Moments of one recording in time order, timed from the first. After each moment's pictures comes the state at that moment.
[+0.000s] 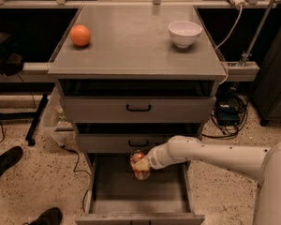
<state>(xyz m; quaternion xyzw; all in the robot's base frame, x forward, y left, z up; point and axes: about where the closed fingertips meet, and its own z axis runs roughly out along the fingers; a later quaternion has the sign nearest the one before) 0.578 -0.013 0.424 -0.33 0.88 0.25 0.22</state>
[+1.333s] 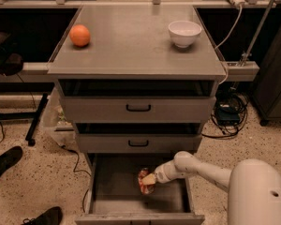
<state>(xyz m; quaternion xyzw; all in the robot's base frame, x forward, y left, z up) 0.586 -0.053 0.245 -0.27 0.89 0.31 0.16</state>
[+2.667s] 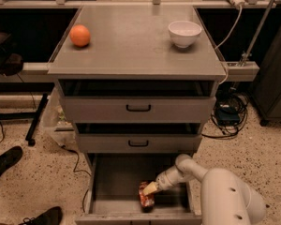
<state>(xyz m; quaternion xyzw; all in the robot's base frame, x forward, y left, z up) 0.549 -0.054 0.165 -0.20 0.89 0.42 0.00</state>
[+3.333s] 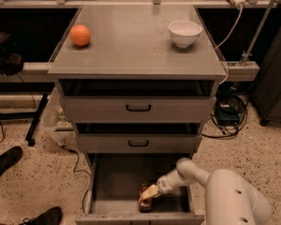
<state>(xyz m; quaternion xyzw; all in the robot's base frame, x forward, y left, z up) 0.534 -0.057 0.166 -0.19 0.89 0.42 -0.01</state>
